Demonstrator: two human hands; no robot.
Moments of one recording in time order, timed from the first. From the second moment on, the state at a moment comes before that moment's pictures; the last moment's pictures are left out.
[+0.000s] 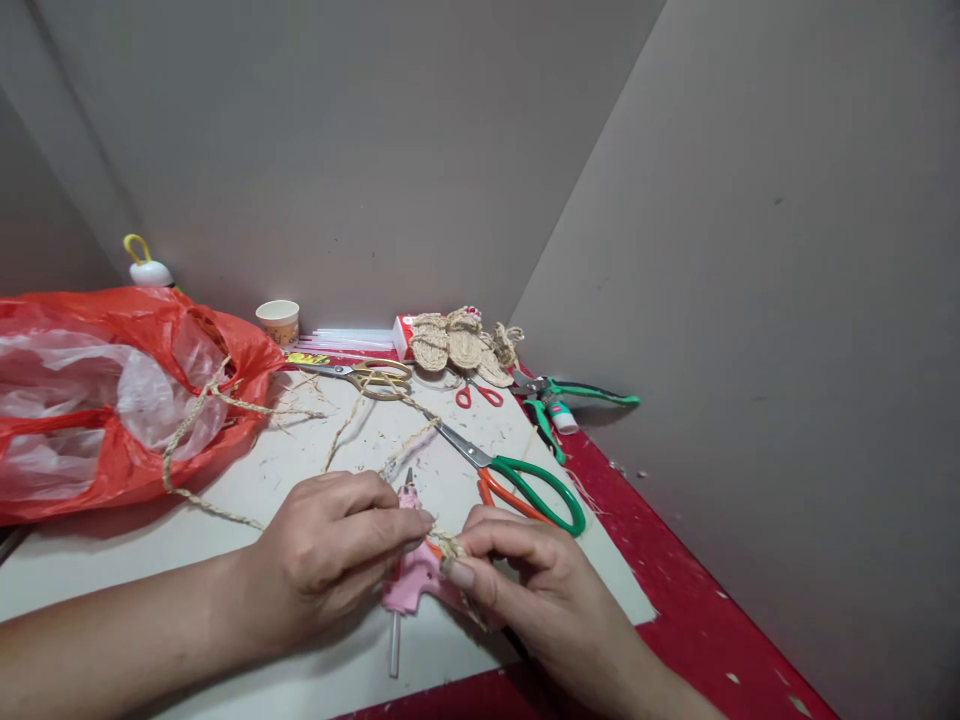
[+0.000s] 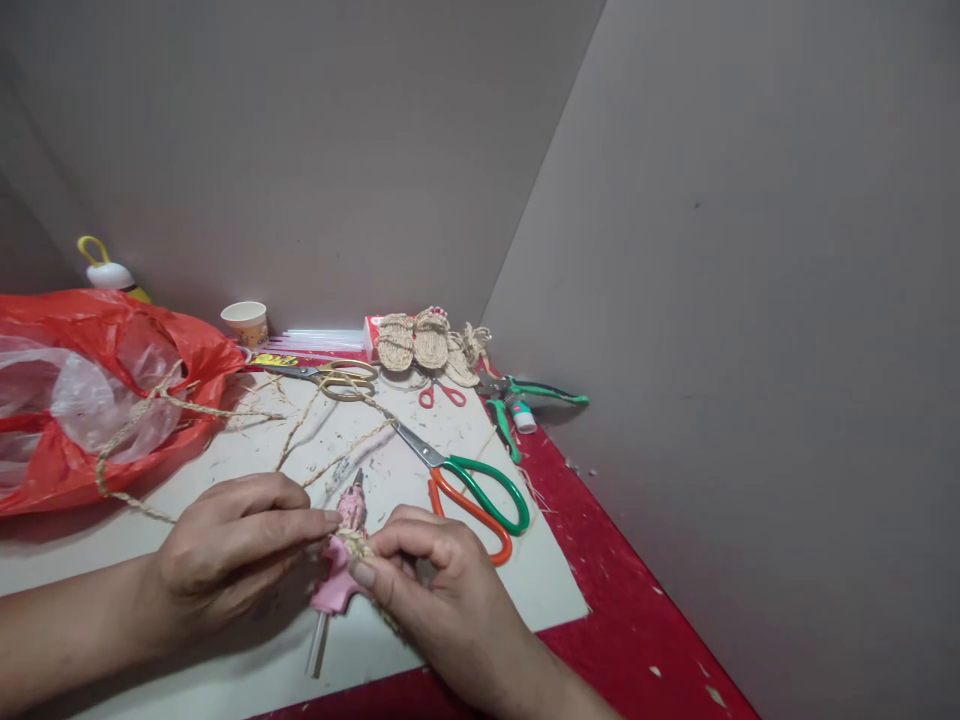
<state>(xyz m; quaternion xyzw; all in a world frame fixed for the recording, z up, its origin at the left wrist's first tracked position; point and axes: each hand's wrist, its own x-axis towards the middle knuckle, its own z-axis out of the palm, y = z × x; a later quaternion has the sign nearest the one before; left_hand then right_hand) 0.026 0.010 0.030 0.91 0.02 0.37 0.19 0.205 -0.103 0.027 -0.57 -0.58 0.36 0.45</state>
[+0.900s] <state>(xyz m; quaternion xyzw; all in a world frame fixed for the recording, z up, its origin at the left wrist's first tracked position) 0.031 -0.016 0.017 0.89 0.04 0.35 0.30 0.195 -0.104 0.015 -0.57 -0.51 0.31 0.57</state>
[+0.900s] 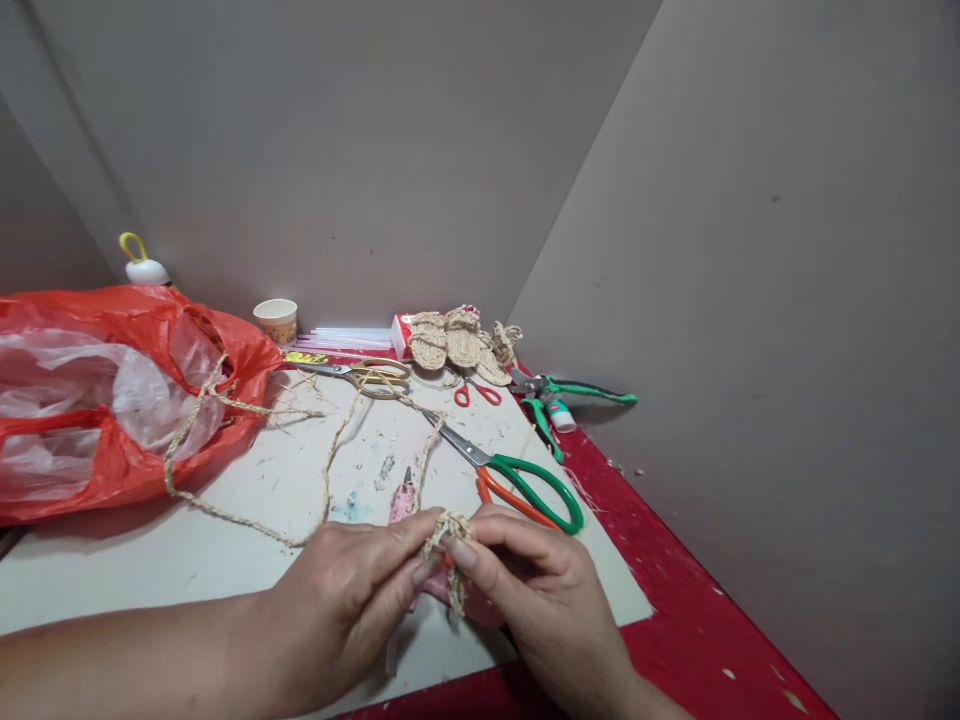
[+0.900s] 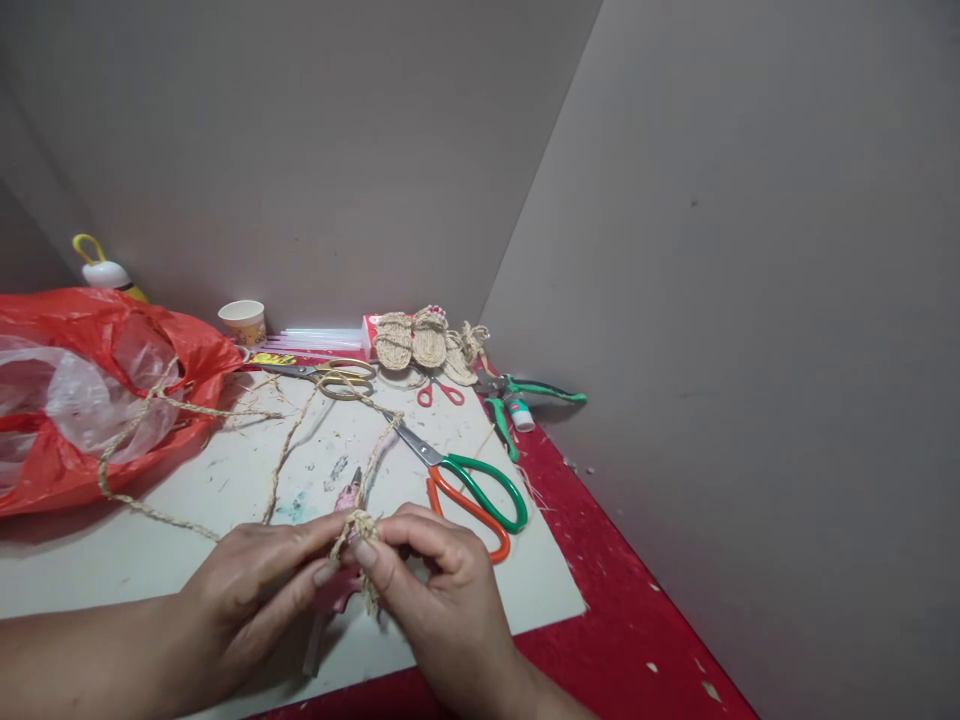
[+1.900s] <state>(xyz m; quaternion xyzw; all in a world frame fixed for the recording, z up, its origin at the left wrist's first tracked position) 0.034 0.001 0.050 0.83 0.06 0.40 0.38 0.172 -0.076 0.070 -0.47 -0.43 0.44 0.63</state>
